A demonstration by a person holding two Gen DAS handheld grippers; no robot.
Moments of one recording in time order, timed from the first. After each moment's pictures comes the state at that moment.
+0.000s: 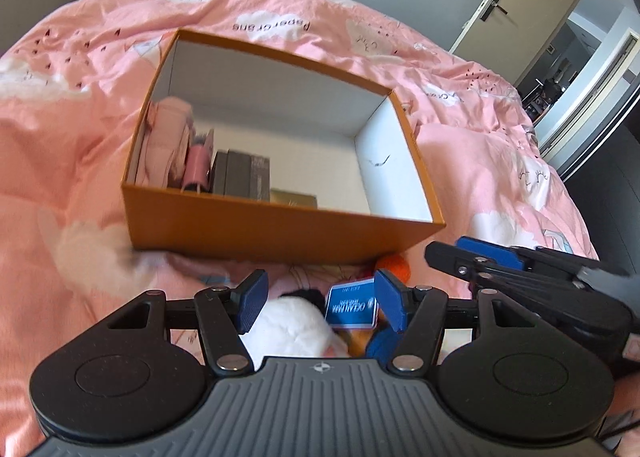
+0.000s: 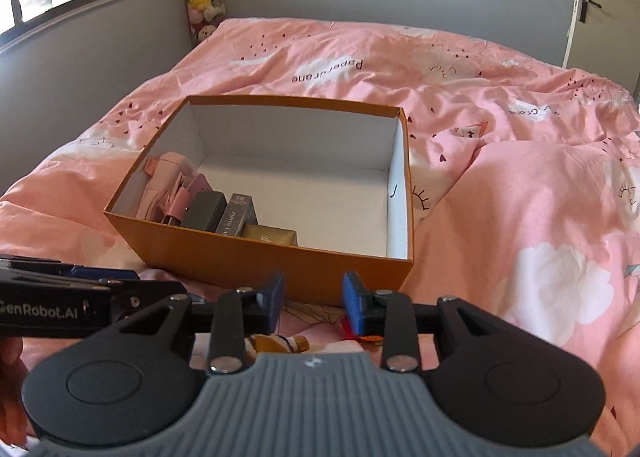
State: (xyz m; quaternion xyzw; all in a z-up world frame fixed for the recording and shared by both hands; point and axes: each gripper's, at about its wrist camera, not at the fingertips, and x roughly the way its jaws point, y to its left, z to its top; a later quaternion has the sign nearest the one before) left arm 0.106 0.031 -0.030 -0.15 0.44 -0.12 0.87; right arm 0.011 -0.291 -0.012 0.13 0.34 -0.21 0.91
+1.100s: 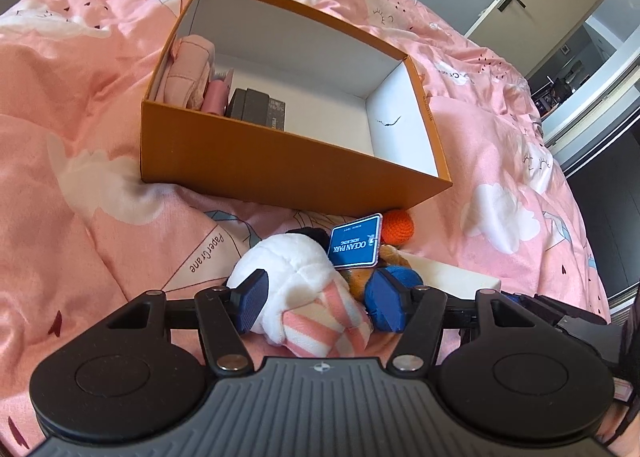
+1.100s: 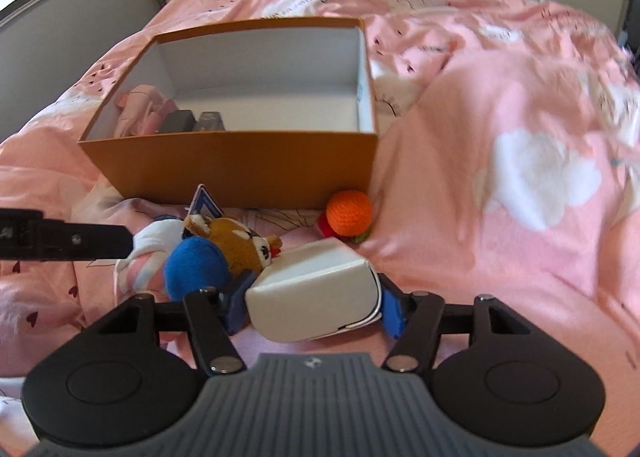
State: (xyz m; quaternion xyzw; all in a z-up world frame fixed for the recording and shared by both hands) left arm 0.080 0.033 -0.043 -0.18 0.48 -0.11 0.85; right arm -0.019 -0.279 -0.048 0.12 0.42 -0.16 0.89
